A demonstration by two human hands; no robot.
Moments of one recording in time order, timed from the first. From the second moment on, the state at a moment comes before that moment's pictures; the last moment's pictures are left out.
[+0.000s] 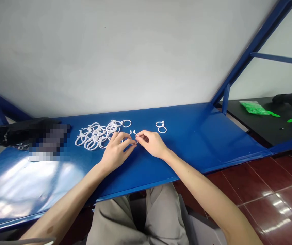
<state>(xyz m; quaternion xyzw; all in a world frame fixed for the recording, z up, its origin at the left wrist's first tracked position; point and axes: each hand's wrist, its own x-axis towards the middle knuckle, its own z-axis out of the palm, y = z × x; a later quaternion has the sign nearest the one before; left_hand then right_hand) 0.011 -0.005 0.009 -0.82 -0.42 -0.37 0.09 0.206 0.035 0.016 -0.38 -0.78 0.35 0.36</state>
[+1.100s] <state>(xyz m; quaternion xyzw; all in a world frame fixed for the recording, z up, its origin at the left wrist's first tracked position) 0.008 -0.001 -0.001 -0.76 -0.54 -0.35 -0.14 0.200 0.036 -0.006 -0.30 -0.90 0.09 0.30</state>
